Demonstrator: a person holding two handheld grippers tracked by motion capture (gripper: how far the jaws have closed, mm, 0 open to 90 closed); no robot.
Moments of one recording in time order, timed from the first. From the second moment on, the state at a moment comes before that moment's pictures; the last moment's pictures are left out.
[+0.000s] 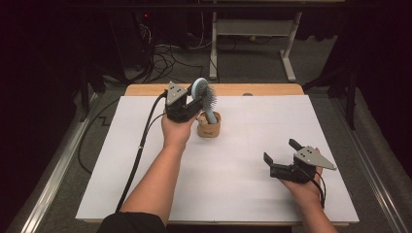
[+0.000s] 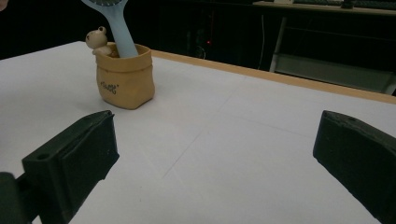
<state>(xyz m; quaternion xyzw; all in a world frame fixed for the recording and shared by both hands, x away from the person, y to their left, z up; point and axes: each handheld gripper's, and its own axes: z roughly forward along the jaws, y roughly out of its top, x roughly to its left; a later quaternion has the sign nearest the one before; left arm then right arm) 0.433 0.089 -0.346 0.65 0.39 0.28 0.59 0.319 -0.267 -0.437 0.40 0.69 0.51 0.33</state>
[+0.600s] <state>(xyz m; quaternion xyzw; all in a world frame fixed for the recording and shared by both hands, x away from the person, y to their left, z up) 0.440 0.089 -0.355 0.65 0.40 0.27 0.59 0.319 -0.267 -0.437 0.40 0.69 0.51 0.33</state>
